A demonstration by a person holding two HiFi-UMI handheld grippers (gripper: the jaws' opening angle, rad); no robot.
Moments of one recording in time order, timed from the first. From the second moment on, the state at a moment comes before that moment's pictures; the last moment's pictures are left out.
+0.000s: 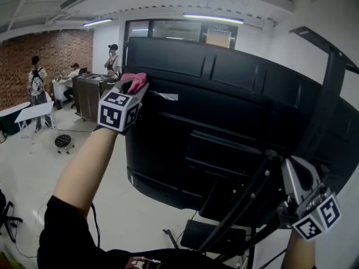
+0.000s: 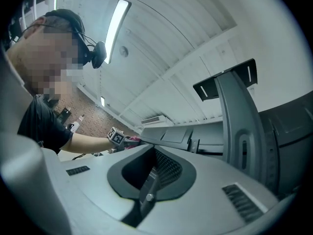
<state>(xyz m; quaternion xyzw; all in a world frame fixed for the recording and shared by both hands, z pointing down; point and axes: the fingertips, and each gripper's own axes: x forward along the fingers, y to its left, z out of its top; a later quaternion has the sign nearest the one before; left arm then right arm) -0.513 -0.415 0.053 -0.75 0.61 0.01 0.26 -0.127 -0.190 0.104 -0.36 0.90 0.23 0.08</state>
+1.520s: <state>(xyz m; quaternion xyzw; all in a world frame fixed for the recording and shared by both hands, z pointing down) -0.625 -0.419 0.201 -0.72 0.67 -0.03 0.17 -0.184 -0.179 0.167 -0.29 0.94 0.17 0.06</state>
